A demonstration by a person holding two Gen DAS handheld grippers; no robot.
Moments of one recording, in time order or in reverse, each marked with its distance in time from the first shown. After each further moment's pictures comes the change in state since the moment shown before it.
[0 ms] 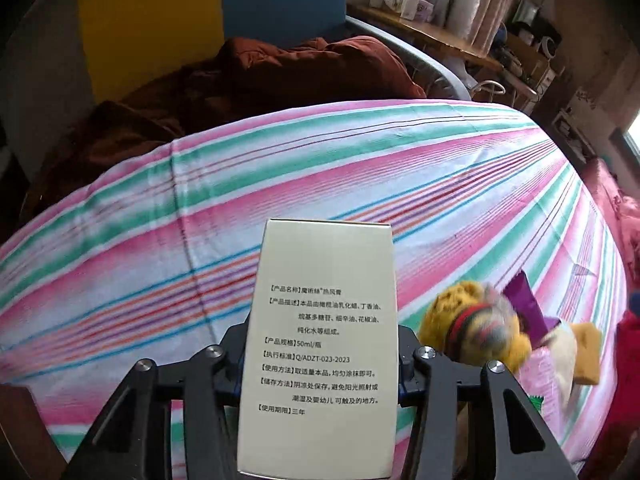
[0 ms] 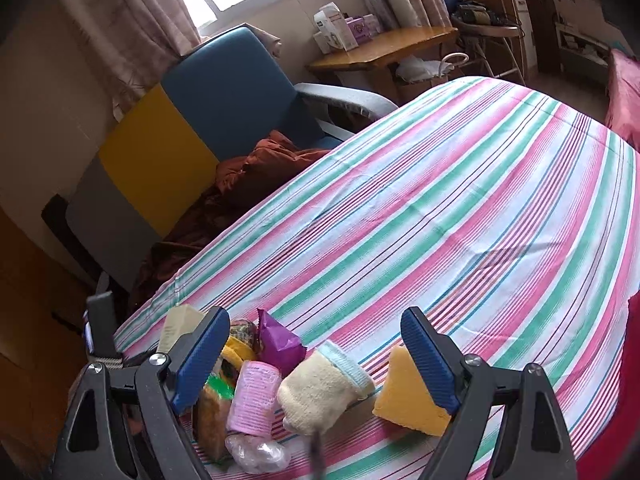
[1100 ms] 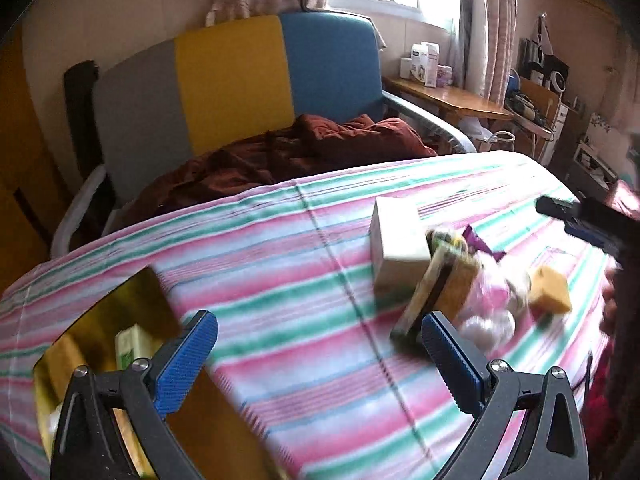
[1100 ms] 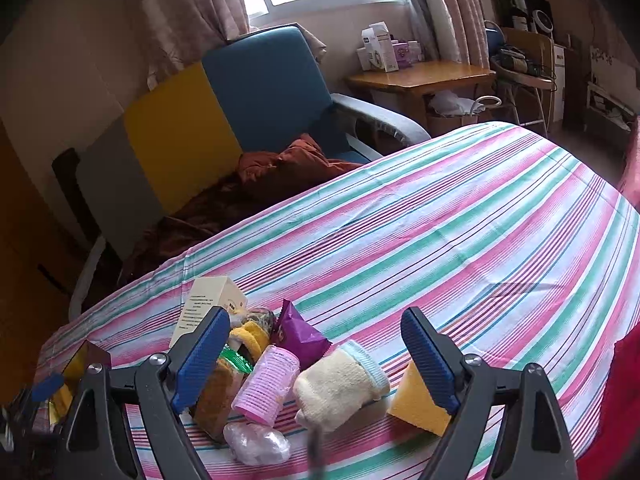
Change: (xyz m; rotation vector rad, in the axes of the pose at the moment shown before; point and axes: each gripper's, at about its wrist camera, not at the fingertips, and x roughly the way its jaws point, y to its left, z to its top) left arm -0.158 0.008 -0.099 -0.002 -0.258 0.179; right arm -0.007 0.040 -0.014 -0.197 -0.046 -0.024
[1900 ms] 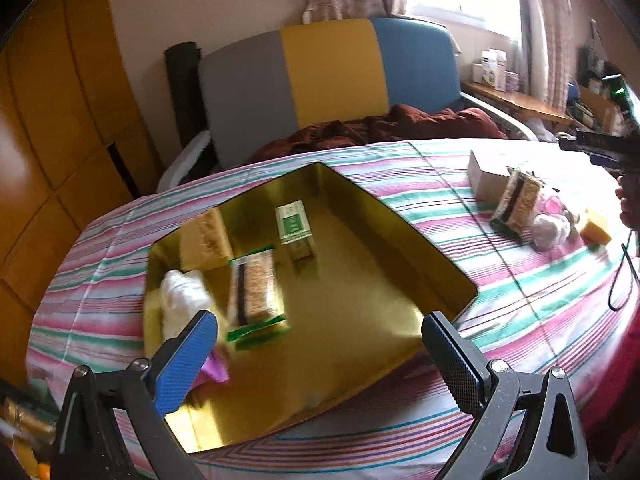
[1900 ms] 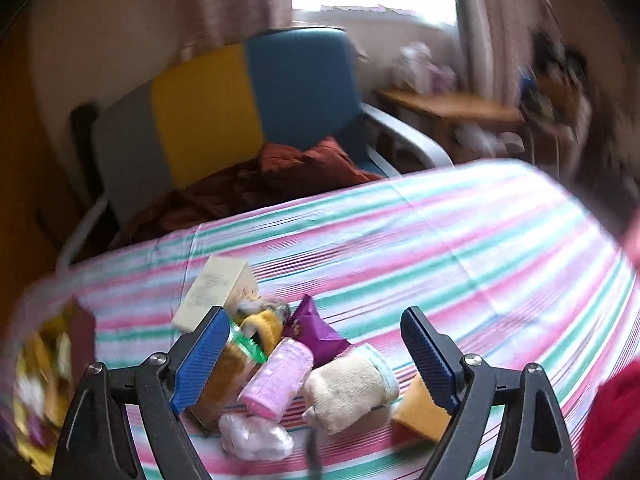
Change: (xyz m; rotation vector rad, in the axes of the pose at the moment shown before) left arm -0.114 0.077 -0.151 -0.087 -0.029 0.263; right arm 0.003 0.028 -0.008 -0.136 -0.015 -0.024
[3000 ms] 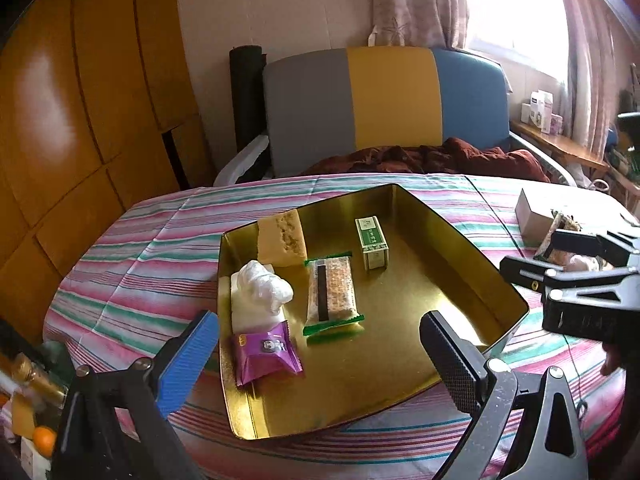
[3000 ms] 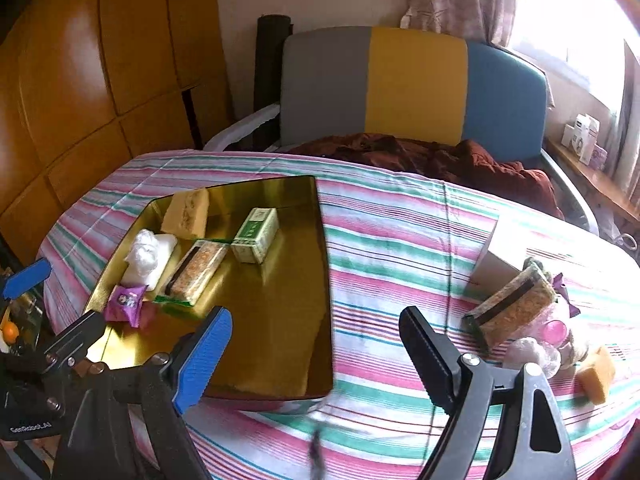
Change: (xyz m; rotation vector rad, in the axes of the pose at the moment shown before) left arm -0.029 0.061 -0.020 -0.152 -0.076 0.127; right arm -0.064 0.243 -0.138 -0.517 0.081 0.312
